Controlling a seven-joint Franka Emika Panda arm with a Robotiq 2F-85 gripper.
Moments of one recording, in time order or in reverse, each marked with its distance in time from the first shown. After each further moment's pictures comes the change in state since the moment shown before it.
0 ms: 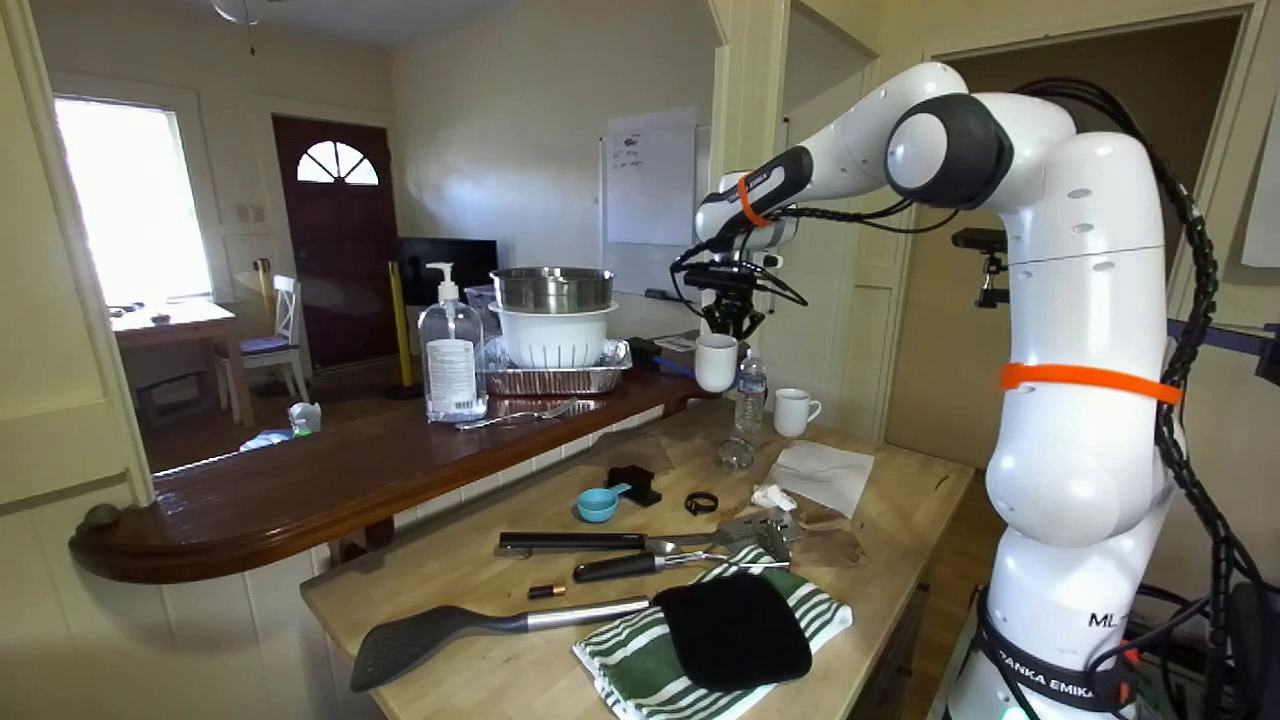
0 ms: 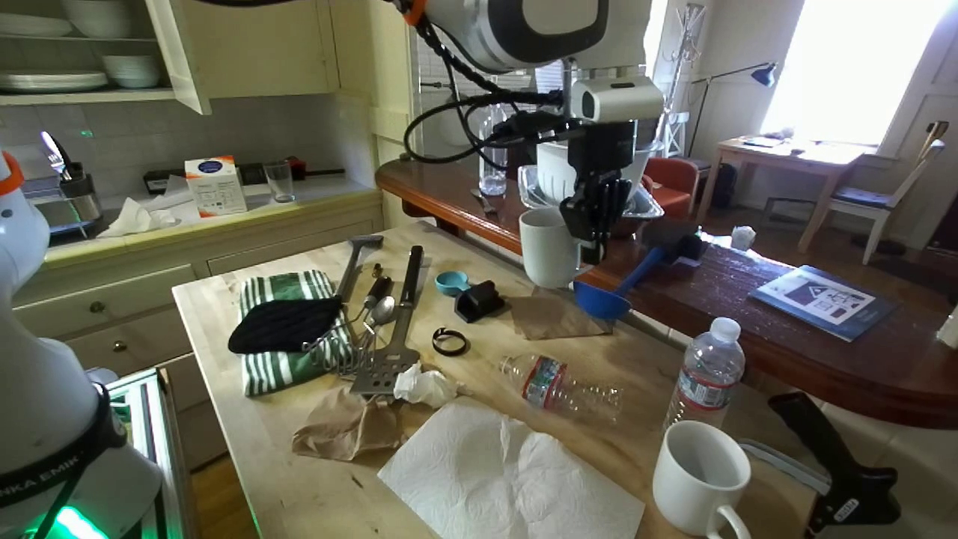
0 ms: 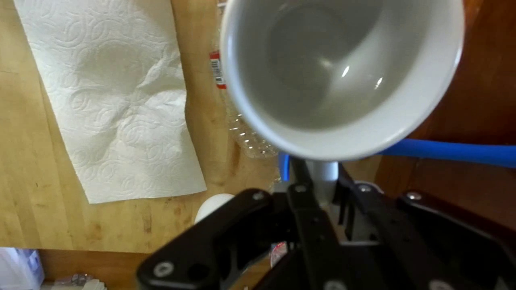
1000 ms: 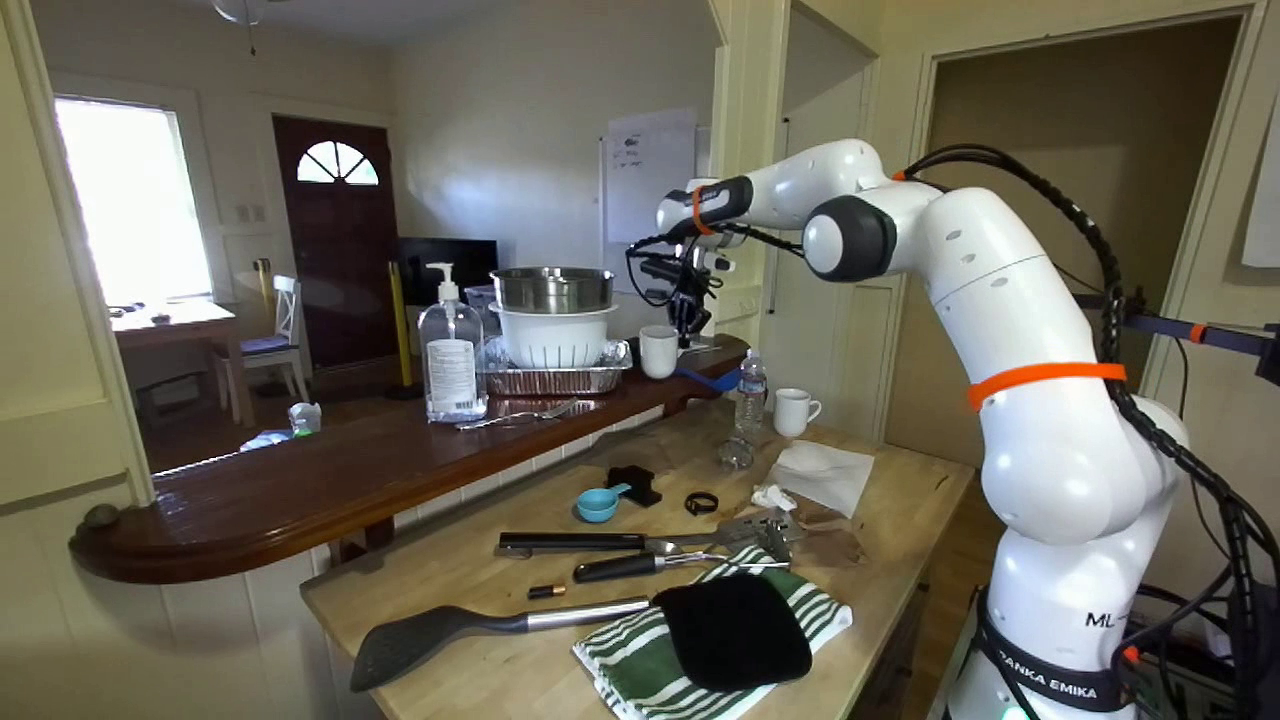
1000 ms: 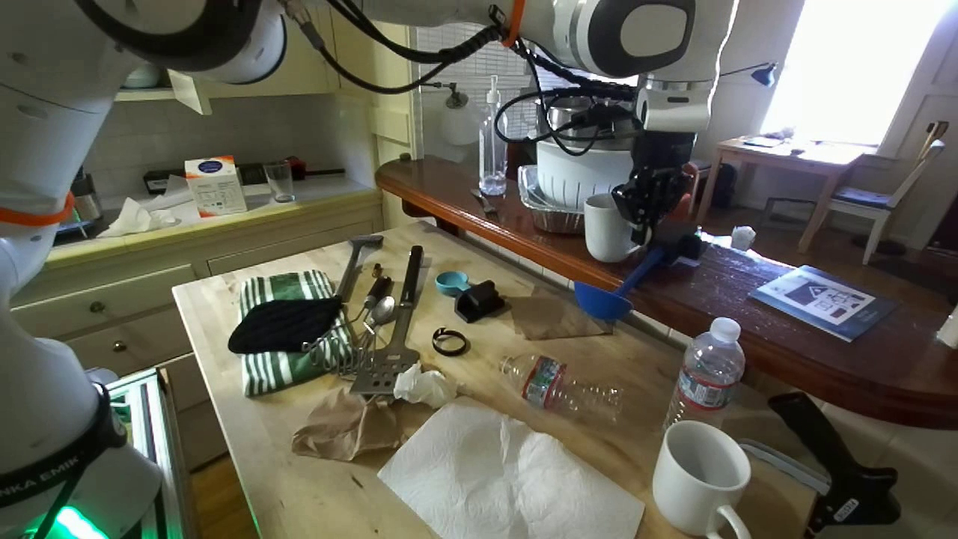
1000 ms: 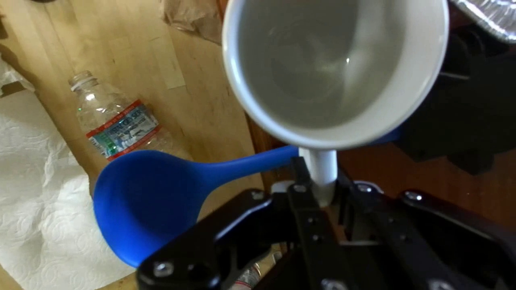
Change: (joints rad) arm -0.041 0.422 0.012 0.622 0.222 -0.206 0.299
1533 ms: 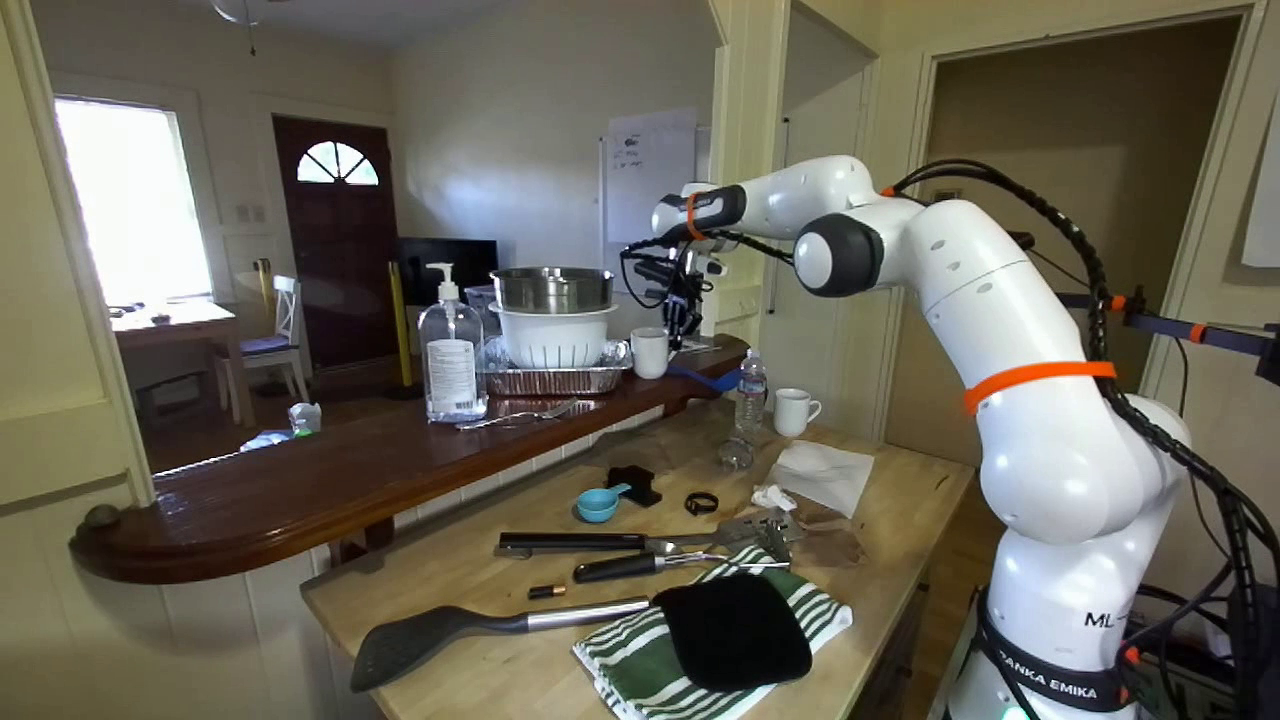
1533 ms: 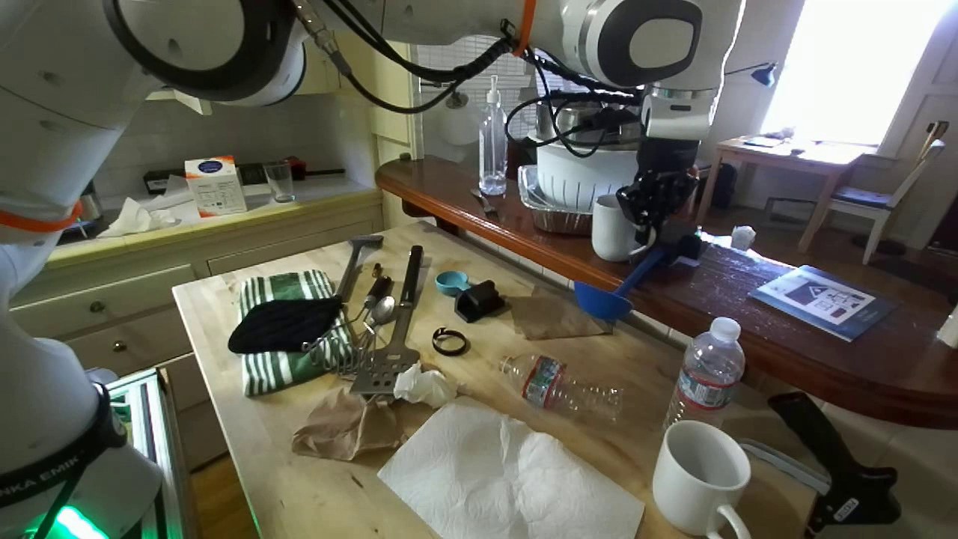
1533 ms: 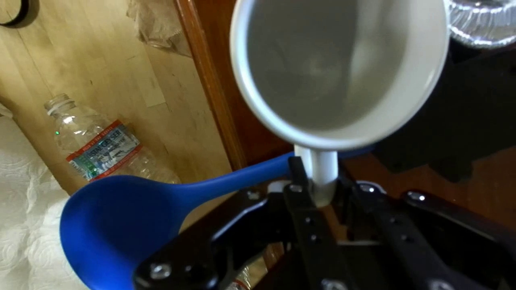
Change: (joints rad) arm -0.014 0.074 0.015 0.104 0.024 -0.017 0.058
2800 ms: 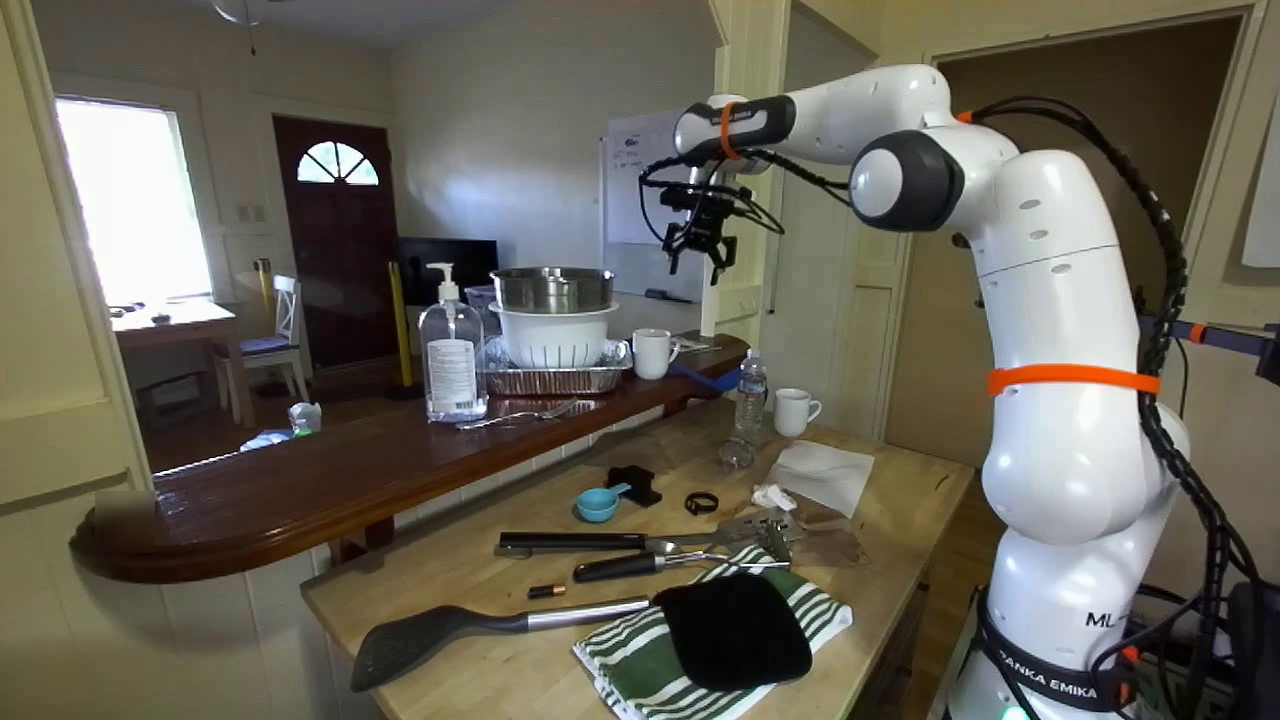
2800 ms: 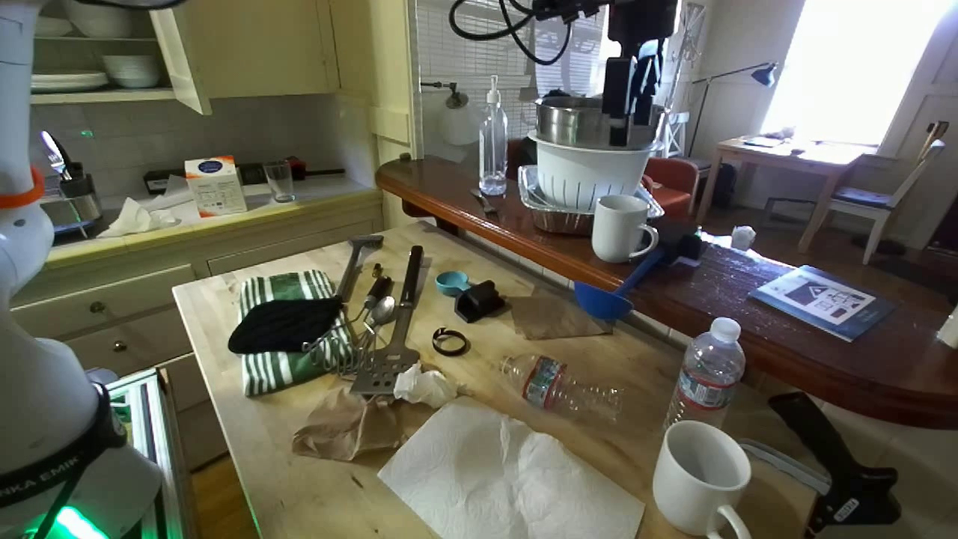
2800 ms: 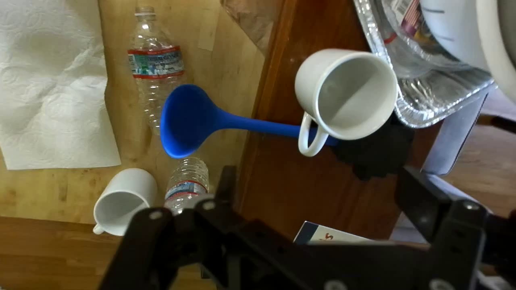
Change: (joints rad) arm 0.015 -0.350 0.028 -0.189 -0.091 -0.084 -0.501
